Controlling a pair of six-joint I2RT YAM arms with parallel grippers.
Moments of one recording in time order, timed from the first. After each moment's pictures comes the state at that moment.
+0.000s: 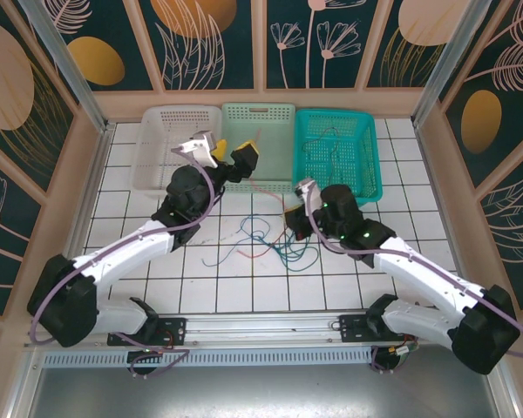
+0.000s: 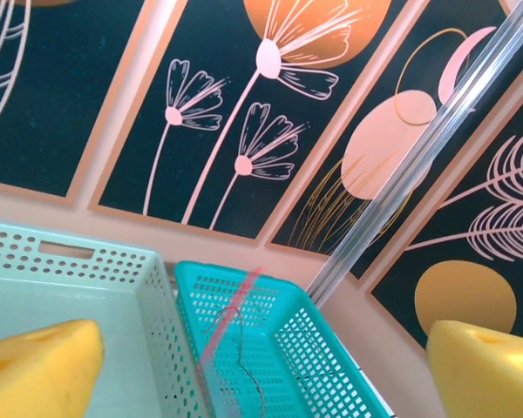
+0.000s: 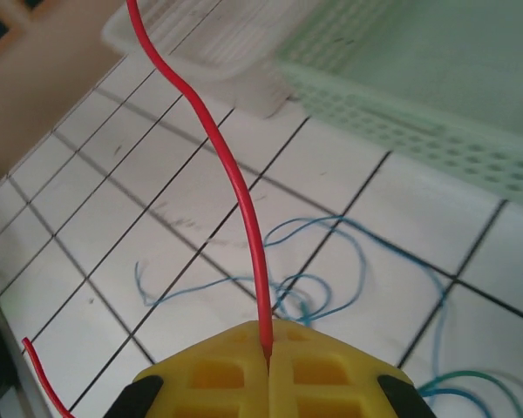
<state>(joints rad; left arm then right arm) -0.66 1.30 0.83 0.58 -0.15 -0.53 0.67 1.04 0.72 -0.21 -0.24 0.26</state>
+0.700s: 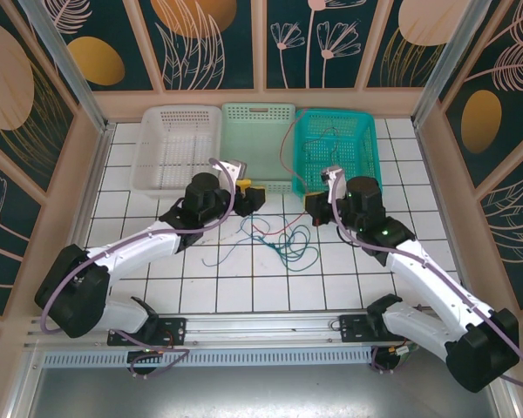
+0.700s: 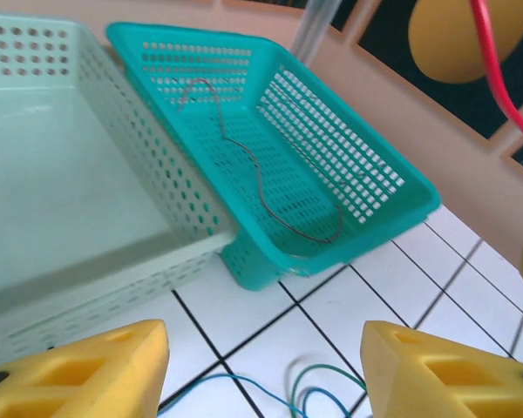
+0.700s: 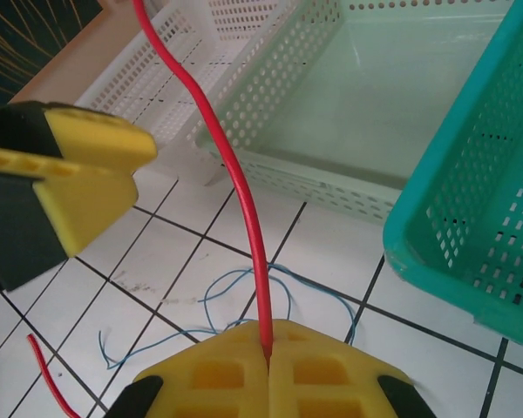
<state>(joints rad) -0.66 1.39 0.77 0.32 0.22 -0.36 0.50 0.96 0.73 -0.22 -0.28 0.29</state>
